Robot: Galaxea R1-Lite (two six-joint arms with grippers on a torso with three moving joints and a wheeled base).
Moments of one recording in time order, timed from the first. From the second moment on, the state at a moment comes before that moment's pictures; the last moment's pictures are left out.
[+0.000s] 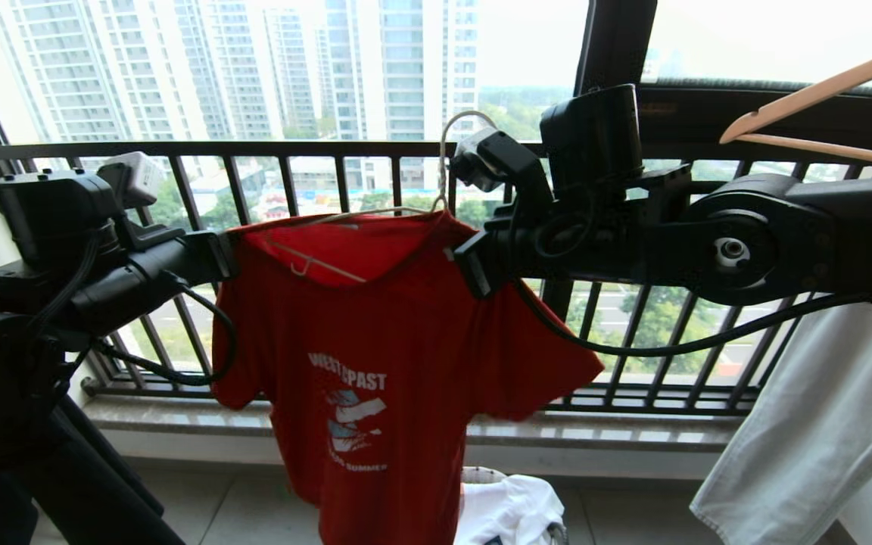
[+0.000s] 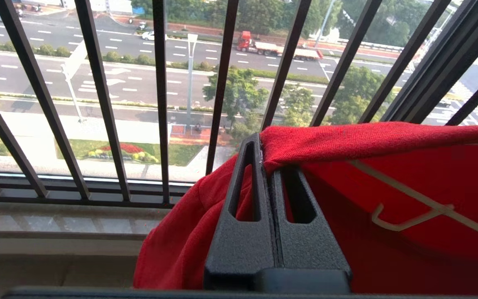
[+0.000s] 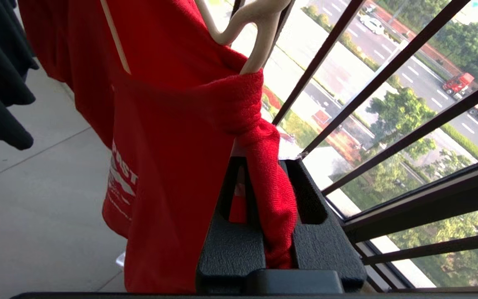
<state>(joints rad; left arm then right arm) -0.09 1.67 -0.90 -0.72 -0.07 -0.18 0.65 1.94 -1.65 0.01 -0.03 -0.25</state>
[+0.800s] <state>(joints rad) -0.09 1.65 -0.90 -0.69 -0.11 -0.17 0.61 1.97 -1.69 0.01 -0.03 -0.27</state>
